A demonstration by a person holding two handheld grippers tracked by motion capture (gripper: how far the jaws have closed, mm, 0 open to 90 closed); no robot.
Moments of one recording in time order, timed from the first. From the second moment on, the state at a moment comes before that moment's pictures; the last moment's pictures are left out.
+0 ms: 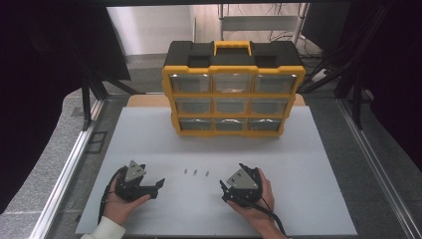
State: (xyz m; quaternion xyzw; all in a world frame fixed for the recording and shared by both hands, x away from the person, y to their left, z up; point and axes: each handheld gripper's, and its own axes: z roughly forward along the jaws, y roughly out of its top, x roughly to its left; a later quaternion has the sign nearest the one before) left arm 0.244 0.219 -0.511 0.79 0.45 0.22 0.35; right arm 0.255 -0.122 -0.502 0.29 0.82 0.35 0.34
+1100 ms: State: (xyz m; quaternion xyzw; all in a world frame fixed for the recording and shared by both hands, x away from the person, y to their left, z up) left arm 0.244 0.218 -0.511 0.79 0.45 0.22 0.35; right arm 0.247 -0.116 -0.505 0.16 0.82 0.25 0.49
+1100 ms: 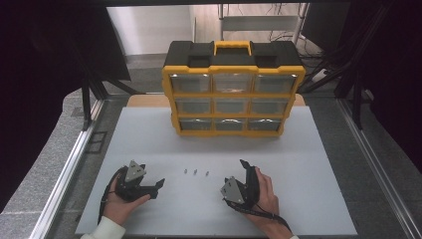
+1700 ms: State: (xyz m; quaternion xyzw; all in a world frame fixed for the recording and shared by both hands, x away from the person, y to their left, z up) left arm 0.245 0.219 -0.512 0.80 0.45 0.21 0.35; right arm 0.247 -0.113 -0.507 0.11 0.81 0.21 0.54
